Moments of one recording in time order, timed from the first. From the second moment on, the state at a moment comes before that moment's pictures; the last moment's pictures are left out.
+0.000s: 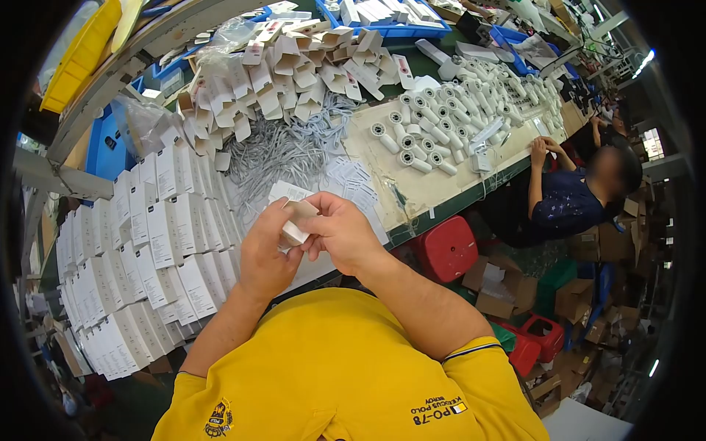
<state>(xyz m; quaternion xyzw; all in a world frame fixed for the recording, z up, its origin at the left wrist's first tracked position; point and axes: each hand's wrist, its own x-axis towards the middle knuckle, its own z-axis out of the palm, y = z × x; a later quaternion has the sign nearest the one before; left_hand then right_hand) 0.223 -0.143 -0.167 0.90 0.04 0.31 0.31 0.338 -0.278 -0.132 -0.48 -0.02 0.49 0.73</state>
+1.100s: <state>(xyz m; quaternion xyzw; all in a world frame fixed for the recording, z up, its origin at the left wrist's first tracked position) 0.218 -0.145 -0.173 0.91 0.01 0.24 0.34 0.325 -0.279 -0.128 -0.61 -0.06 0.42 0.67</state>
